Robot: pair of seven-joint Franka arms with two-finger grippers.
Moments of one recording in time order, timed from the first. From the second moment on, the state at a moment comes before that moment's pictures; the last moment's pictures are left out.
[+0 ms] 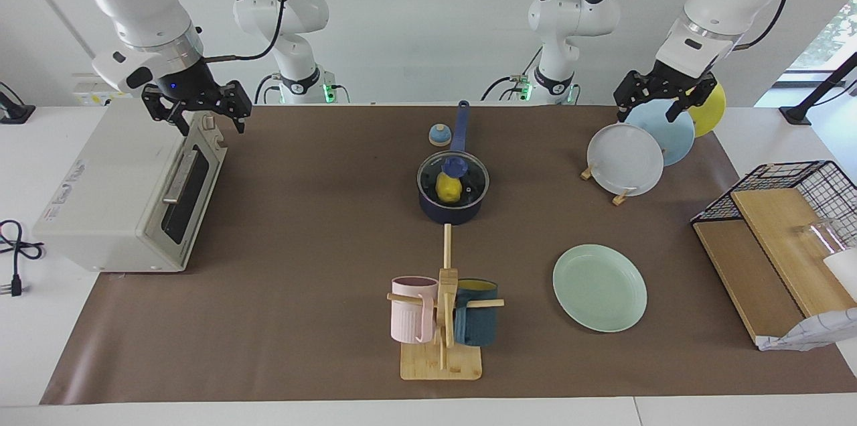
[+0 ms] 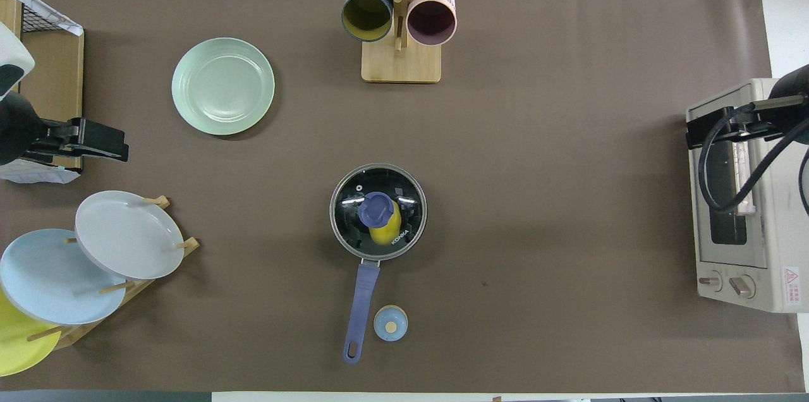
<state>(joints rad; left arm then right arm) -0.14 -0.04 -0.01 -1.59 -0.02 1.52 -0.07 0.06 0.02 -0.03 -1.55 -0.04 1.53 -0.05</state>
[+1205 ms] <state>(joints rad) -0.14 -0.04 -0.01 -1.59 -0.02 1.52 -0.07 0.16 0.03 -0.01 -1.55 -0.02 1.55 0.03</state>
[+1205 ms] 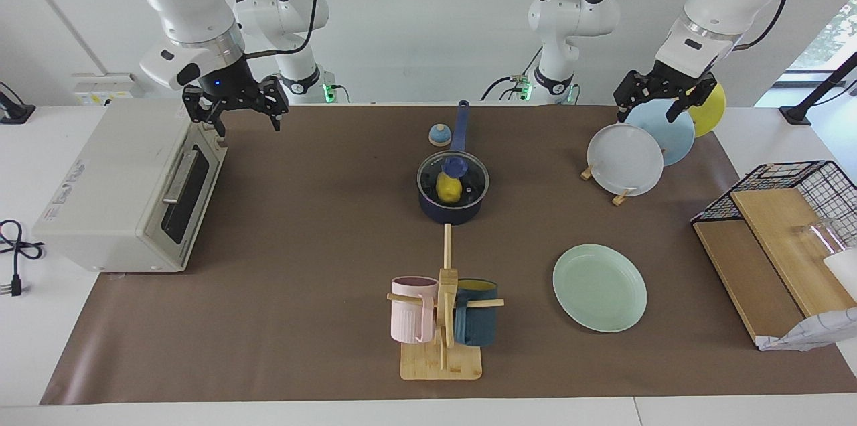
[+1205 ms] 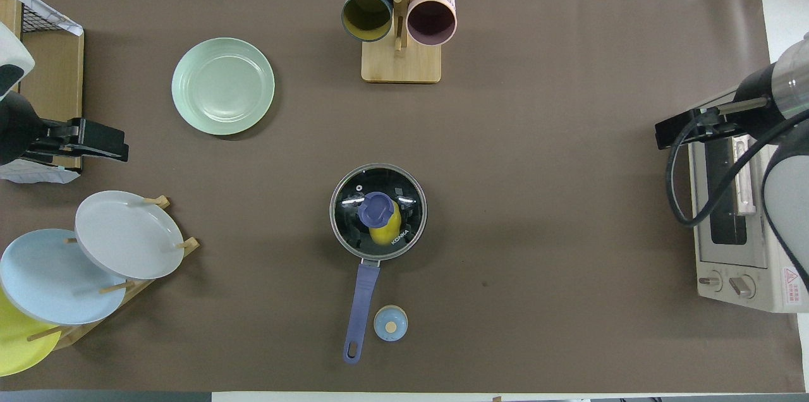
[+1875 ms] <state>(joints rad) -0.14 -0.04 -0.01 -1.59 -0.02 1.52 -0.07 0.43 0.23 0.01 -1.35 -0.02 1.54 0.42</state>
